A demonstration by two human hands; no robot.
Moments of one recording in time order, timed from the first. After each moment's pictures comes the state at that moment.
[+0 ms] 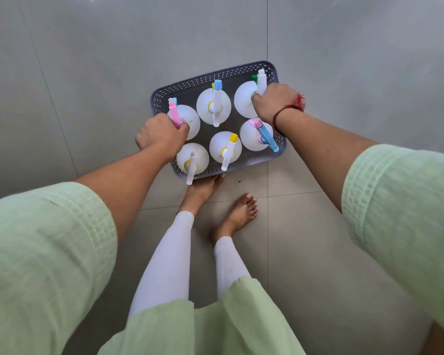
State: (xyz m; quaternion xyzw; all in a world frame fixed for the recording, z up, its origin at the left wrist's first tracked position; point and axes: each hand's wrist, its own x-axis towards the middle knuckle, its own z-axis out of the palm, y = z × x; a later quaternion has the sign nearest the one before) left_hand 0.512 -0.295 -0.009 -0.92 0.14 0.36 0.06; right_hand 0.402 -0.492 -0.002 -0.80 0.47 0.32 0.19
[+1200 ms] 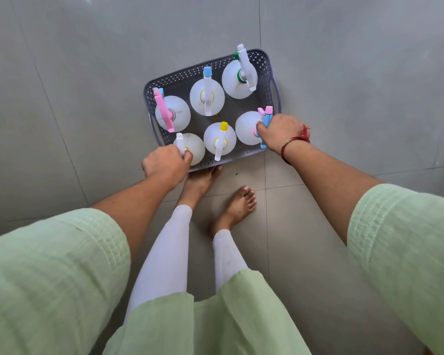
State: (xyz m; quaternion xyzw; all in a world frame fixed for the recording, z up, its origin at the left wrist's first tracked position) left_hand 0.449 -0.254 -0.006 -0.88 0.24 0.39 0.14; right_hand 0.318 -0.462 -0.007 -0.79 0.46 0.34 0.19
